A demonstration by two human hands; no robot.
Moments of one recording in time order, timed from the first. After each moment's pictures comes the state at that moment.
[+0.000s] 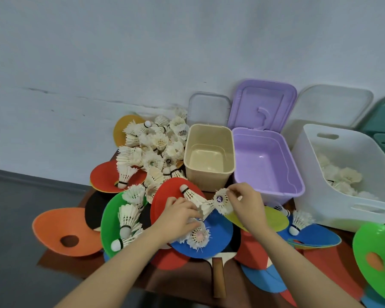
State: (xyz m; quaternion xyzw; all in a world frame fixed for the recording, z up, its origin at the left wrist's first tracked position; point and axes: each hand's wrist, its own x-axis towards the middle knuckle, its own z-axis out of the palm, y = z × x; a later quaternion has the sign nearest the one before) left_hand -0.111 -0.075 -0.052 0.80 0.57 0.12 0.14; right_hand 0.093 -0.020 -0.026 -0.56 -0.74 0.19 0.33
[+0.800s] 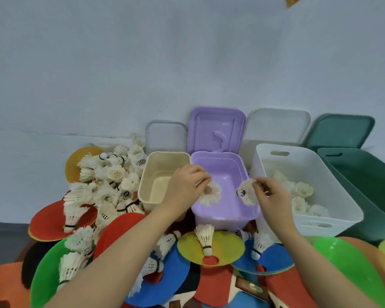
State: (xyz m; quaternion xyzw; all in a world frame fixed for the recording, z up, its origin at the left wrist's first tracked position) left_hand 0.015 0.058 0.043 0.77 0.45 0.45 -0.01; right_hand 0.247 0.041 0.036 -0.56 -0.65 0.13 0.49
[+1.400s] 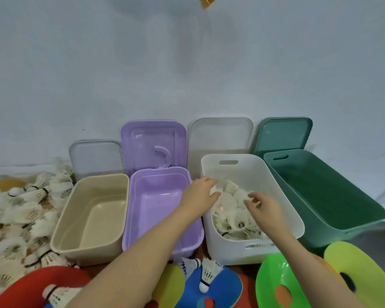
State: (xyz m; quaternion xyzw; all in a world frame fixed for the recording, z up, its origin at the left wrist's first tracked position) left_hand 0.224 0.156 0.046 0.81 0.51 0.24 0.16; right_hand 0.424 0.113 0.015 -0.72 -0.61 0.13 0.30
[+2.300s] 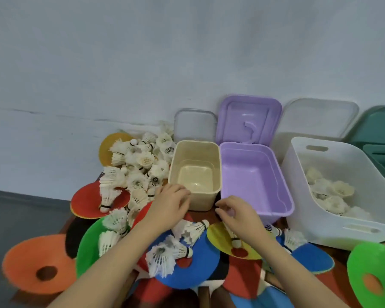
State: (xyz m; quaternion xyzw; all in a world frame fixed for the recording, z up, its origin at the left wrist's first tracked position) left_hand -0.080 -0.002 -0.002 0.74 0.63 0.23 0.05; right_hand 0.139 0.019 -0.006 -0.48 -0.82 0.21 0.25
